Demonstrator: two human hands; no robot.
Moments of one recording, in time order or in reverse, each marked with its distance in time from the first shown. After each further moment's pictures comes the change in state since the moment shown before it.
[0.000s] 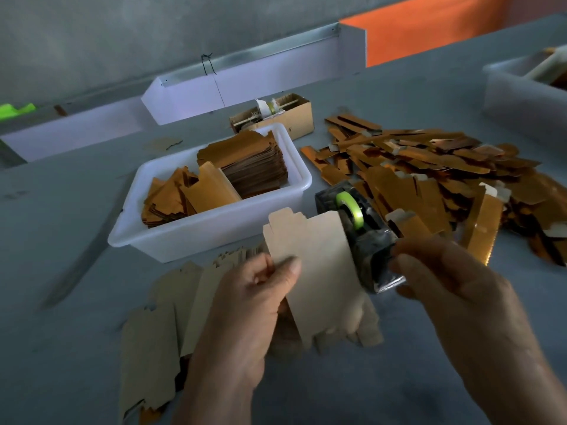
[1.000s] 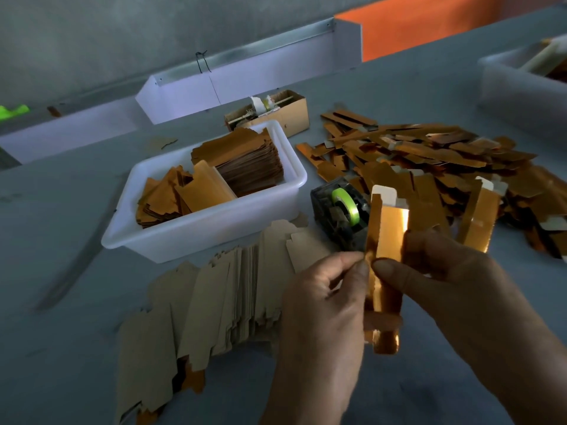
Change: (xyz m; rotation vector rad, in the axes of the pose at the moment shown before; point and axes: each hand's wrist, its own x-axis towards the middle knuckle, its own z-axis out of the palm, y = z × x) left_hand -0.026 0.011 0.061 -0.011 -0.112 0.077; right_hand 0.008 -0.017 -0.010 -0.057 -0.282 0.022
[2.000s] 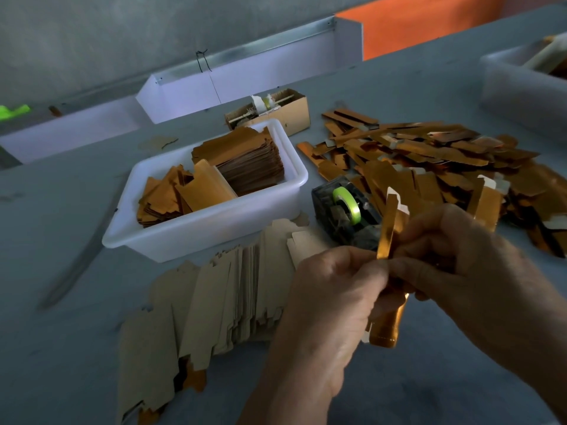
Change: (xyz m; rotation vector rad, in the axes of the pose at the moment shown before) left_hand 0.012 0.008 -0.001 -0.163 -0.169 -0.116; right_hand 0.007 -0.001 -0.012 -0.218 -0.006 -0.205
